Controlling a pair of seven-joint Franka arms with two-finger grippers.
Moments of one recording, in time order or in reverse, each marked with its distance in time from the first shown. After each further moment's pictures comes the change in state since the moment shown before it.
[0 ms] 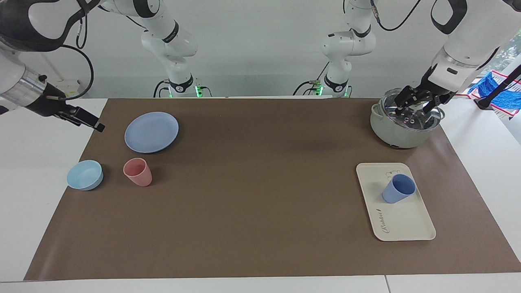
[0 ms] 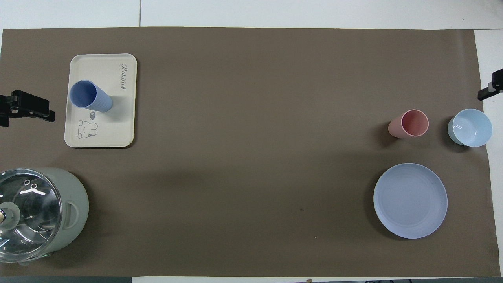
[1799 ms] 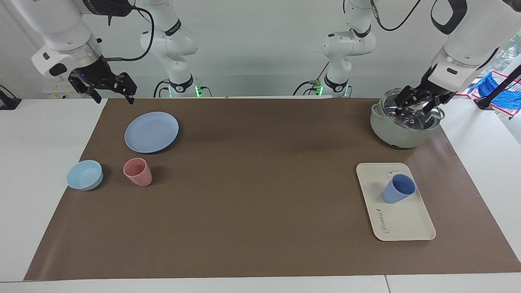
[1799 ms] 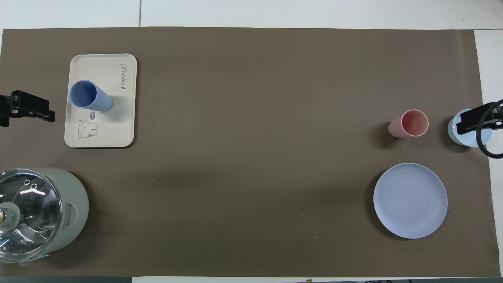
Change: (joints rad) left arm 0.000 0.000 0.000 -0.001 0.000 0.000 0.000; right arm 0.151 -0.268 0.068 -0.279 -0.196 0.111 -0.082
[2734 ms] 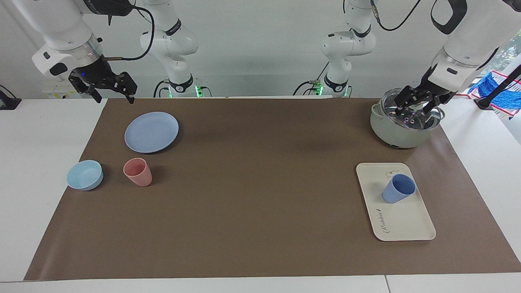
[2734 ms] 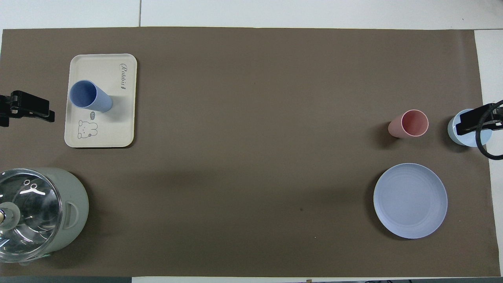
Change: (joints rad) left arm 0.000 0.000 0.000 0.000 0.000 0.000 0.000; right arm 0.039 -0.004 -0.033 -0.005 0.000 0.000 0.000
